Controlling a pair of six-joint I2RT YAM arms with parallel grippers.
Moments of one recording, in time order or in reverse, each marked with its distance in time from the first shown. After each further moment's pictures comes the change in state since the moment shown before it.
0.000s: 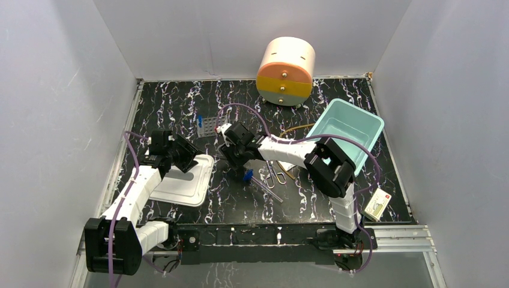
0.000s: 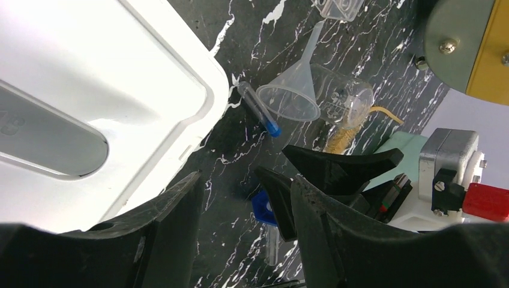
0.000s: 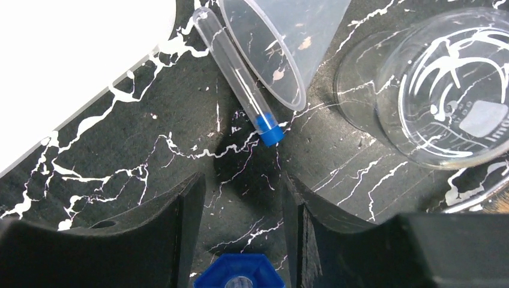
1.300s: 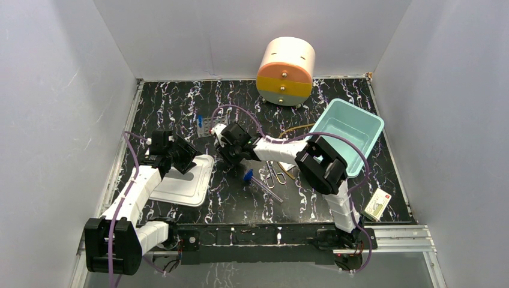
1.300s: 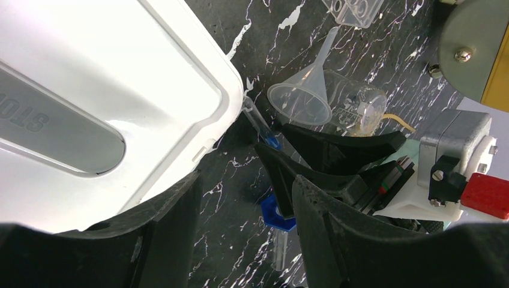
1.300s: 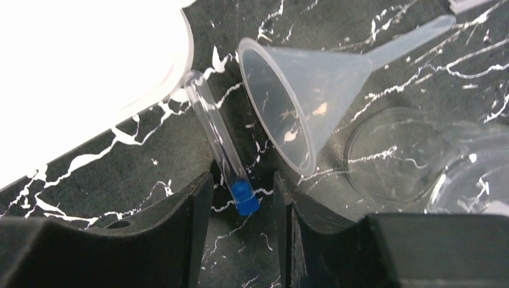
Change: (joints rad) left arm 0.000 0.000 0.006 -0.036 -0.045 0.011; right arm 0.000 0.086 0.025 0.130 -0.045 -0.101
